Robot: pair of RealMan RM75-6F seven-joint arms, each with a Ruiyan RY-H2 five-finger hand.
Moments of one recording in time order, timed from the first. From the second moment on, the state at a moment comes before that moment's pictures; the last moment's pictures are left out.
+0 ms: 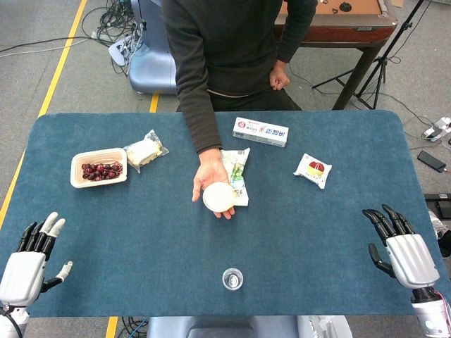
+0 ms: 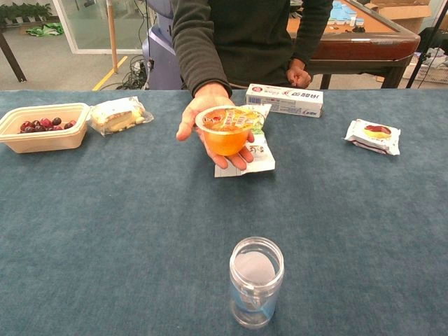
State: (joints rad) left arm -0.03 -1.15 0.00 -1.71 1.63 1.58 0.13; right arm 0.08 -1.04 -0.01 -1.73 -1.64 1.48 -0.05
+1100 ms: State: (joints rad) left arm -0.01 -1.15 0.01 -1.72 1.63 1.61 0.13; right arm 0.37 -1.03 0.09 -1.89 -1.55 1.07 -0.20
